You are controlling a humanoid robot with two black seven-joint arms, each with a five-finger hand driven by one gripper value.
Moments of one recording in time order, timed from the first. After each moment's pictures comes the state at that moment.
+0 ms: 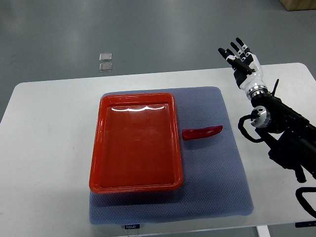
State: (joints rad) left arm -0.06 0.00 -0.04 -0.09 0.12 -0.16 0.04; right arm 0.73 -0.13 0.89 0.65 -0.23 -0.04 0.42
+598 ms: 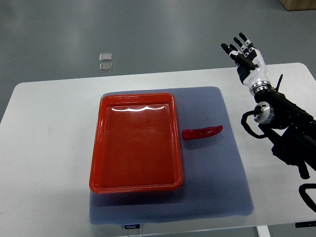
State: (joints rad) left arm -0.06 0.00 -0.04 -0.09 0.12 -0.15 0.04; right arm 0.75 -0.17 0.88 0.67 -0.23 -0.05 0.41
